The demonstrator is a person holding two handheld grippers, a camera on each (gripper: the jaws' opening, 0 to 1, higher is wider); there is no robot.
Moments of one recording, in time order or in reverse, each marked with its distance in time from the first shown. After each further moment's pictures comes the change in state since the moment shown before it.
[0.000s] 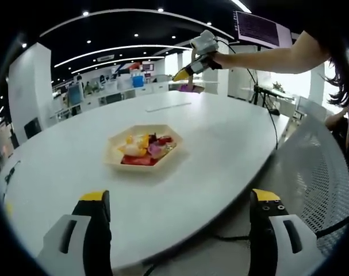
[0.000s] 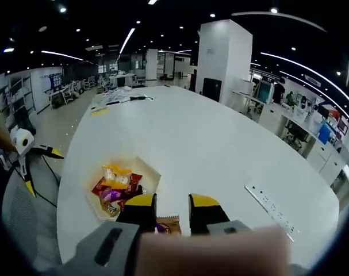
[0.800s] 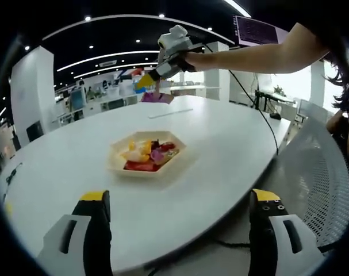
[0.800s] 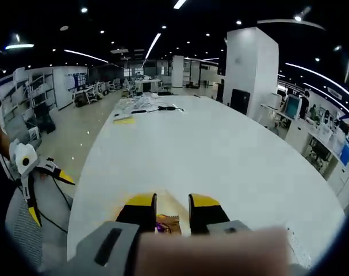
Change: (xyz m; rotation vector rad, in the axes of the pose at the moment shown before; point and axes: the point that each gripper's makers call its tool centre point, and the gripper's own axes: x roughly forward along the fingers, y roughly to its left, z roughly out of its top) left arm -0.002 0.003 0.007 0.004 -0.048 0.020; right arm 0.087 0.080 0.076 -0.083 -0.071 0.180
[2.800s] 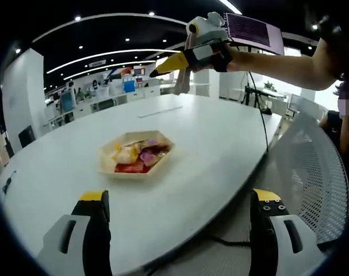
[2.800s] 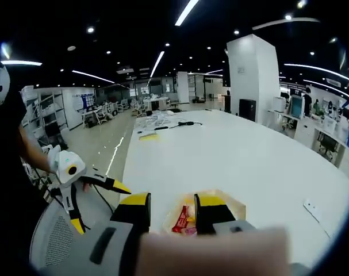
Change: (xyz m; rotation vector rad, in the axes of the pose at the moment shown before) left arm 0.001 -0.014 0.003 0.056 0.025 -0.087; right arm -0.081 0.118 -0.009 0.096 -0.148 0.051
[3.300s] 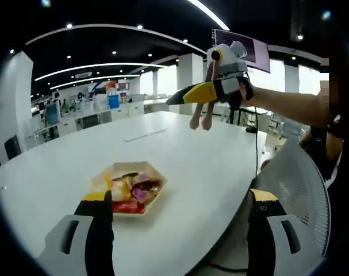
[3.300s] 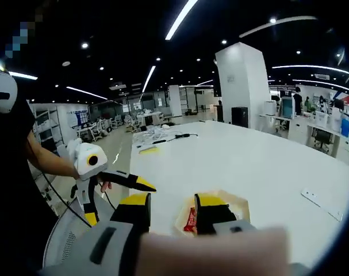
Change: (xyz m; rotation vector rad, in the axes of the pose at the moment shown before) left arm 0.016 0.000 0.080 -0.037 -0.165 -0.185; right arm -0.032 0.021 0.007 0.063 -0.111 -0.051
